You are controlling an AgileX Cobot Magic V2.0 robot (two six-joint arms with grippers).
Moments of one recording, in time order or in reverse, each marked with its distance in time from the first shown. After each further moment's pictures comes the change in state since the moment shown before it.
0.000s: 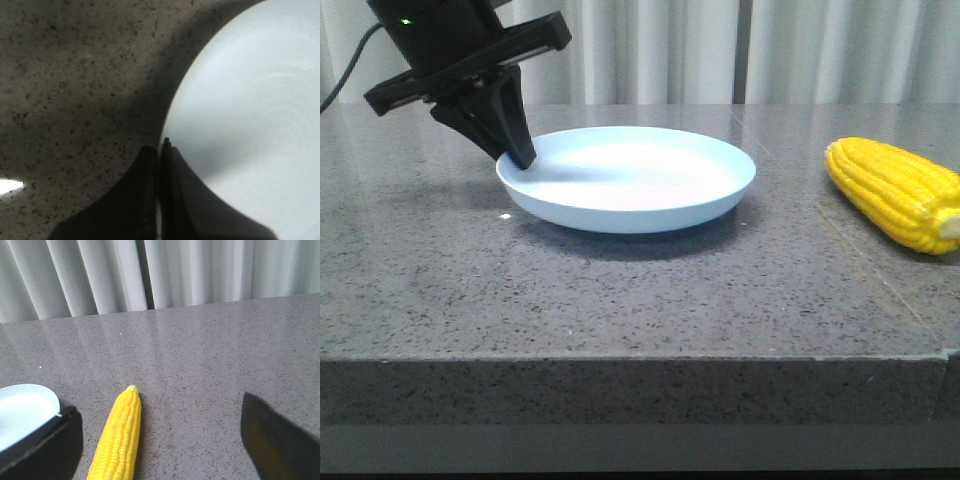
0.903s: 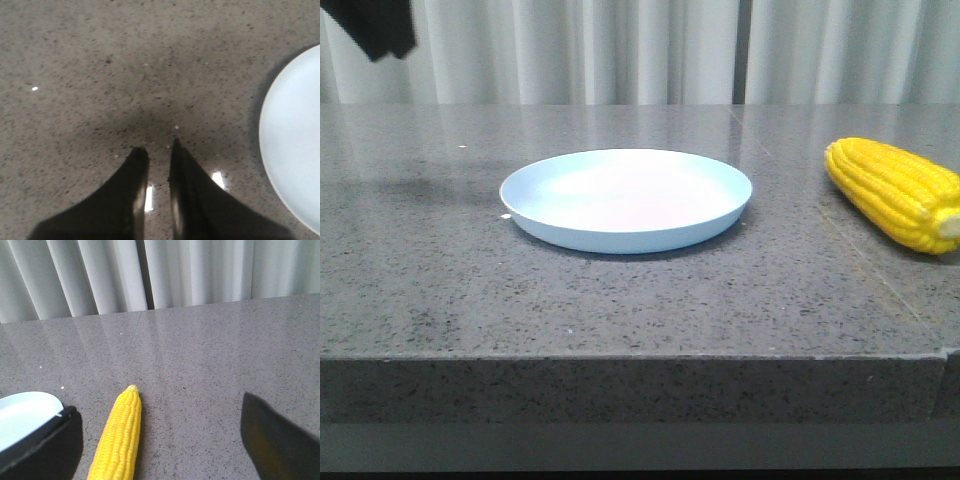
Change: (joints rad) left arm 0.026 -0.242 -0.013 0.474 0.092 -0.166; right arm 0.000 0.000 0.000 0.000 0.000 0.000
